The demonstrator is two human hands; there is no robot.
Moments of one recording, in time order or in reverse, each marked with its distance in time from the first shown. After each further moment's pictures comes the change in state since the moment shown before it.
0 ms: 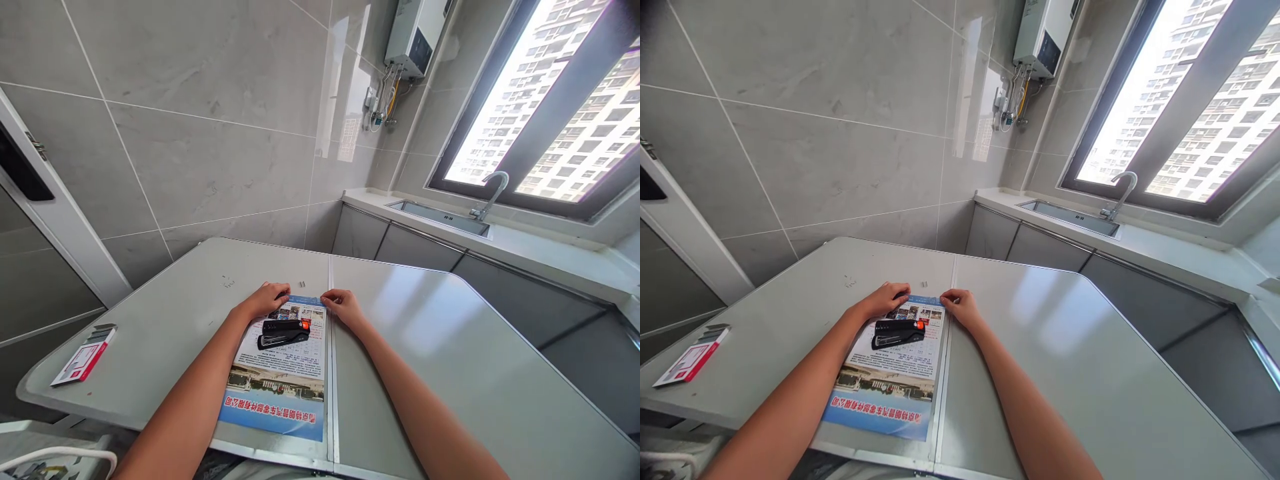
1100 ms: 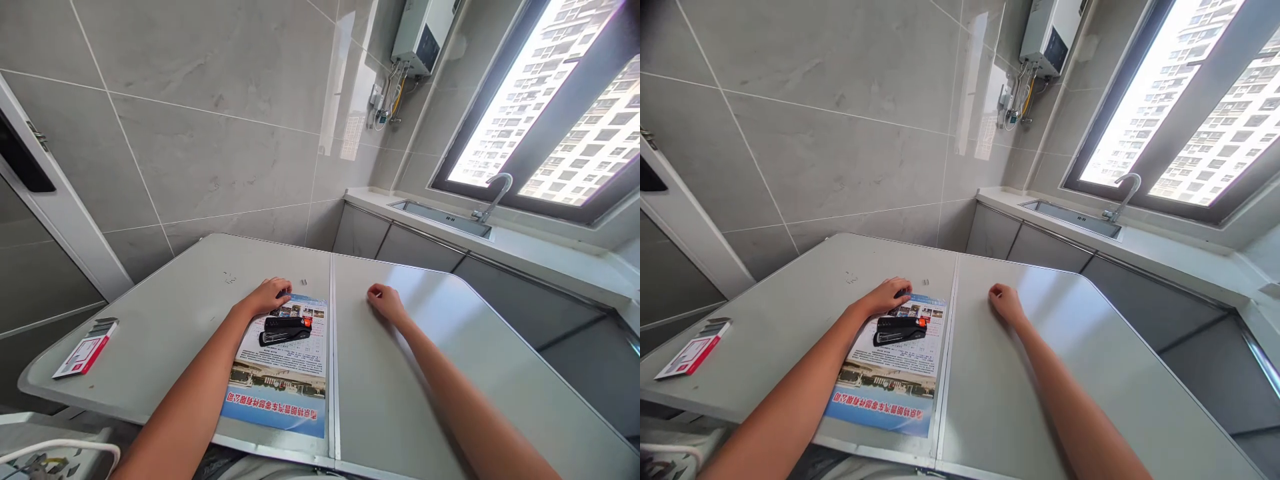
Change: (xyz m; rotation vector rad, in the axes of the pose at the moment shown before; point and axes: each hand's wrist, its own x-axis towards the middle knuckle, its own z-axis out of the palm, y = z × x) left_hand -0.002 -0.007 0.003 0.032 0.075 0.081; right_hand -0.011 0.037 -0.105 -0.280 0.158 0.253
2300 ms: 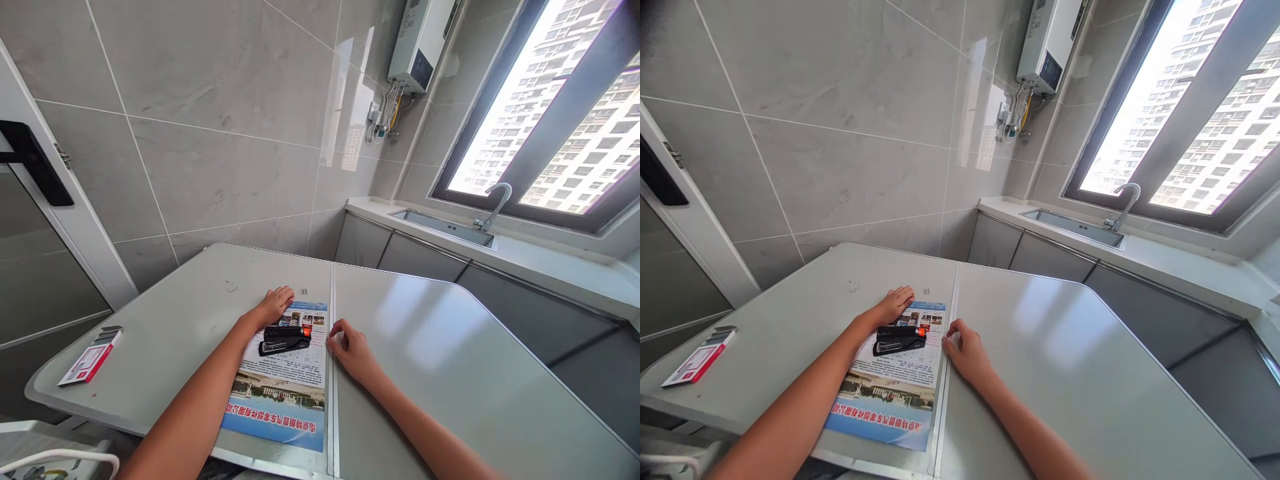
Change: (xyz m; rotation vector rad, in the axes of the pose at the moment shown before) left_hand 0.010 -0.009 0.027 0.096 0.030 -0.029; right_hand -0.111 -0.072 0.074 0.098 -0.180 -0.227
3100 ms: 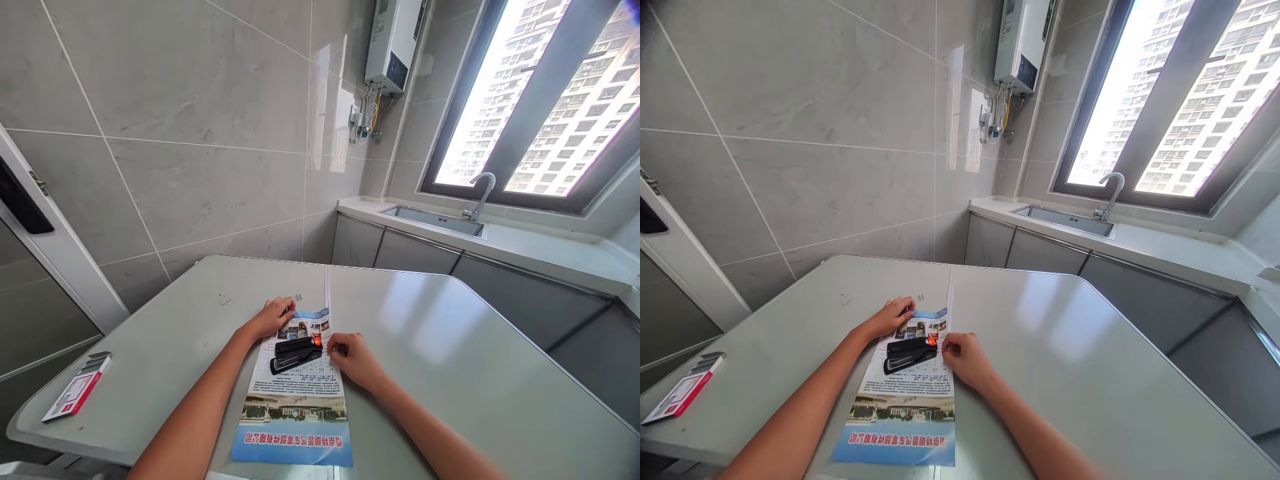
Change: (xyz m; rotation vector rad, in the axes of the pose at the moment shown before) left_hand 0.001 0.023 -0.010 -0.112 -0.053 0.022; right_hand -0.001 -0.008 -0.016 0.094 -0.119 -0.009
